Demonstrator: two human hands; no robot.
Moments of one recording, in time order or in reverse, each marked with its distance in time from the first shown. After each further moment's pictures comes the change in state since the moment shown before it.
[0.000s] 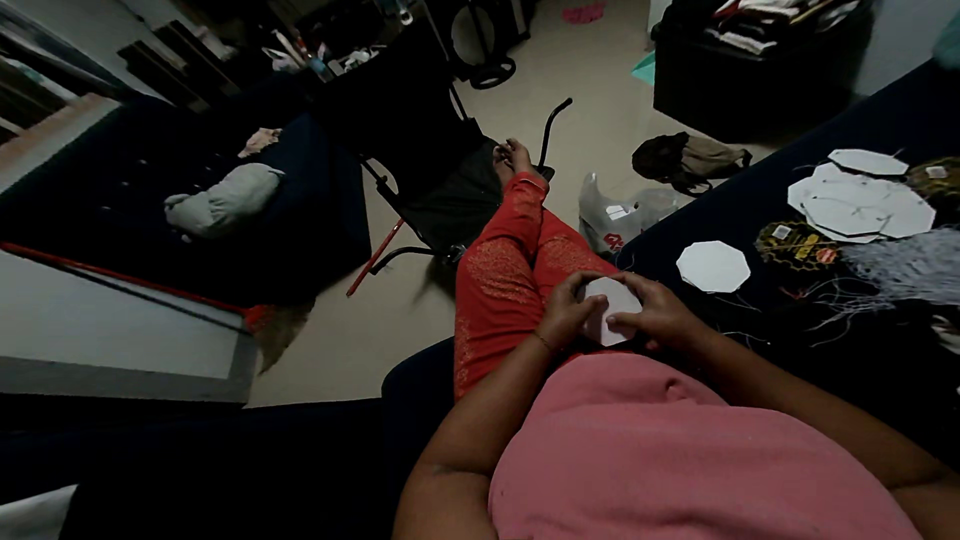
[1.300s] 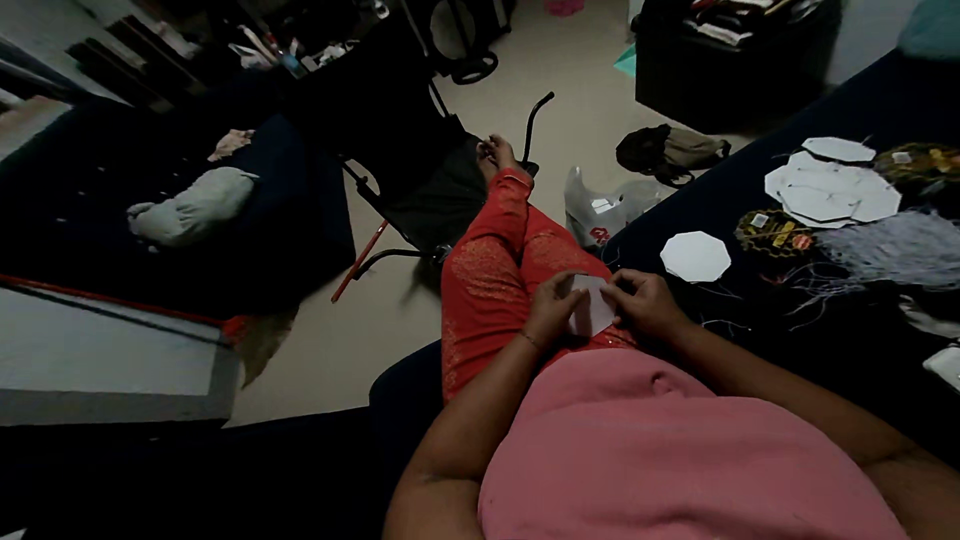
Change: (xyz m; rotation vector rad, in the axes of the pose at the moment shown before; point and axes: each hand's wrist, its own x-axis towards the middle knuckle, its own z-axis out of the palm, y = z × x) left_hand -0.001 -0.003 0.001 0.077 0.025 -0.057; right_hand -0.004 0.009 0.003 -0.060 0.209 0.059
